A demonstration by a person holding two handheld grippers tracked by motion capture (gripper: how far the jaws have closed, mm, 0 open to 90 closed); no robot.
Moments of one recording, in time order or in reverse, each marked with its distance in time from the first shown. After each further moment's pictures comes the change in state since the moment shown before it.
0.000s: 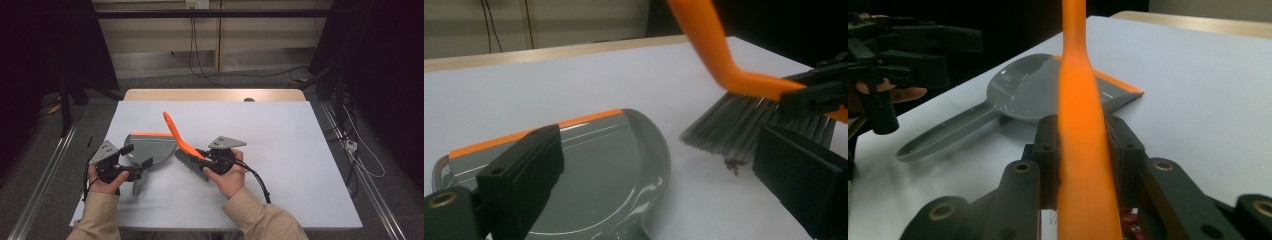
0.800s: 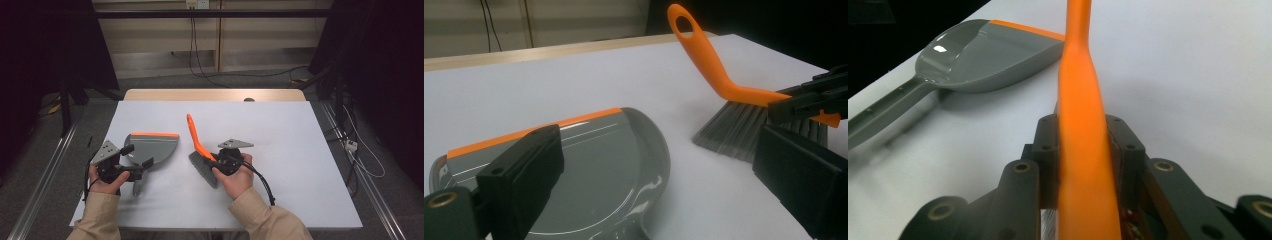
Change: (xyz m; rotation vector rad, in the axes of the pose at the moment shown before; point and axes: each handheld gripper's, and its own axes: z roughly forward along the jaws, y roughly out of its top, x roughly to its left) left arm -0.001 0.000 0.001 0.005 0.001 0.002; right arm -0.019 -0.016 -0.011 0.119 -0.177 0.134
